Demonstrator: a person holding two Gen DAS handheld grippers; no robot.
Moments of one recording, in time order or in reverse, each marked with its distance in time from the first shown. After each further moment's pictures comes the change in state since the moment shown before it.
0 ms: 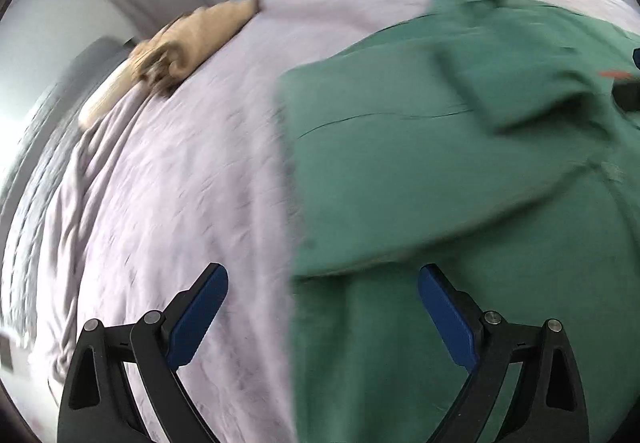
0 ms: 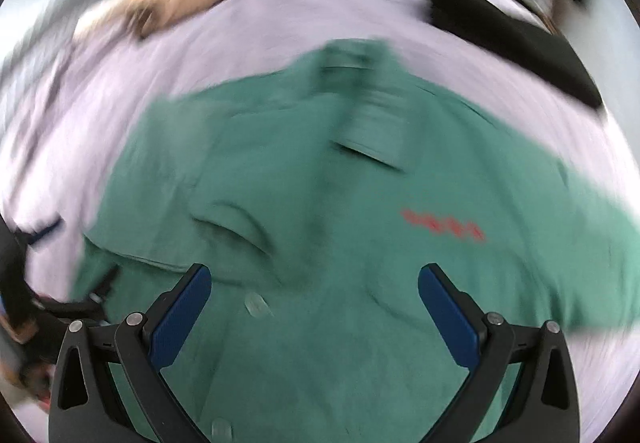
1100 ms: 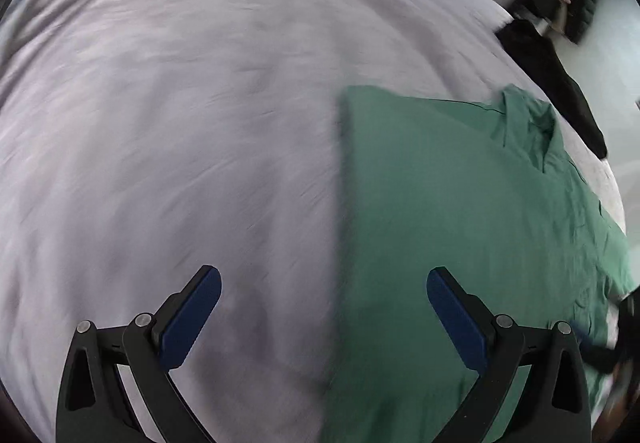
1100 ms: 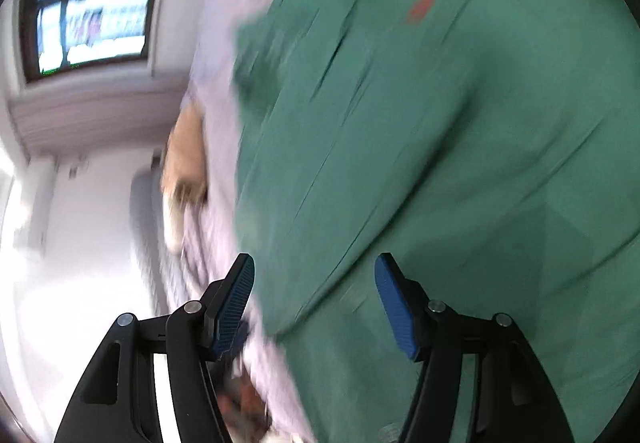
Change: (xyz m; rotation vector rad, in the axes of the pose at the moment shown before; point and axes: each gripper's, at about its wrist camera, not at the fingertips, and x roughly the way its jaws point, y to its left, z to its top) left arm 0.085 0.085 0.068 -0.363 0.175 -0.524; right arm 0.029 -0.089 -0.111 1.106 0.029 0.889
